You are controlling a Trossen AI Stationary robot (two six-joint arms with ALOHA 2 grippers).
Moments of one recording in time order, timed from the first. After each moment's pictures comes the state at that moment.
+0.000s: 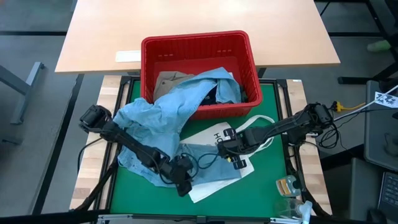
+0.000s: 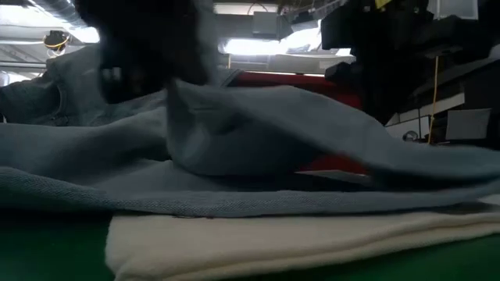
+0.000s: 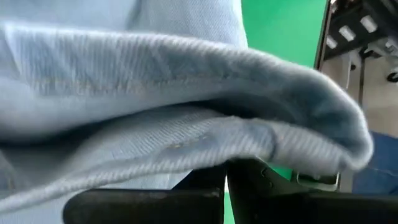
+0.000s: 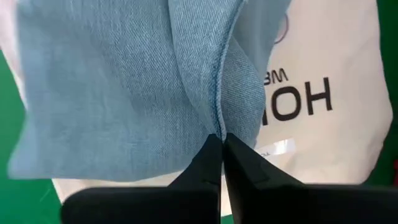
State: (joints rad) left arm -0.53 1.77 1.10 -0.19 -0.18 -1.03; right arm 0.28 1.67 1.20 -0.87 0.08 -0.03
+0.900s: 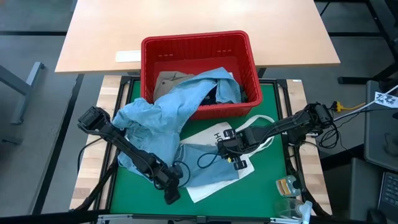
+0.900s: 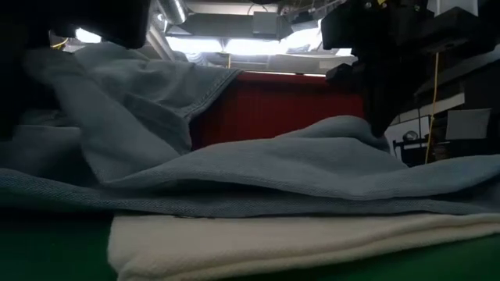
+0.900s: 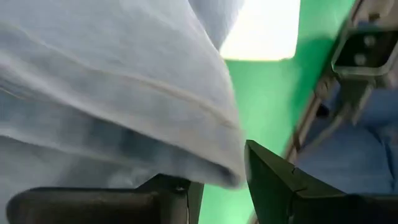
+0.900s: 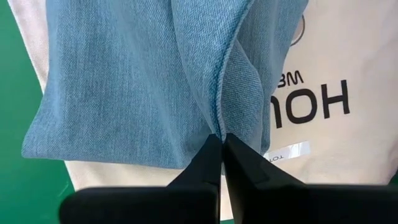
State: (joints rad) left arm -0.60 1.77 1.10 -0.38 0.09 -1.18; right arm 0.28 1.67 1.20 -0.86 0.03 -0.03
